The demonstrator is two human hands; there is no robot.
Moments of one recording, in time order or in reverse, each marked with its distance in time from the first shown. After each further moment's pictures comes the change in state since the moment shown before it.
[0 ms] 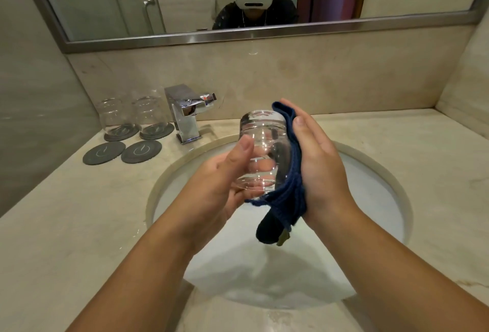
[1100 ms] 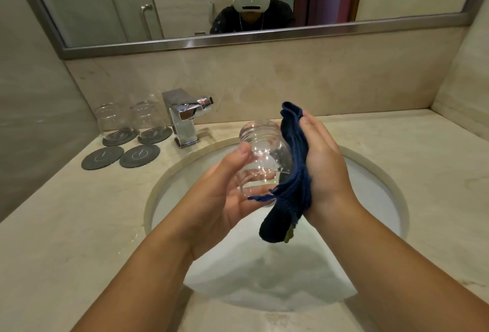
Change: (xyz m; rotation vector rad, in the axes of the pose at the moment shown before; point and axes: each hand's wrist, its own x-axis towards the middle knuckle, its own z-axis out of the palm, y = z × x) left_hand 0.000 -0.002 0.004 -0.131 -0.041 -0.136; right_hand 0.009 -0.003 -0.007 0.039 0.140 0.120
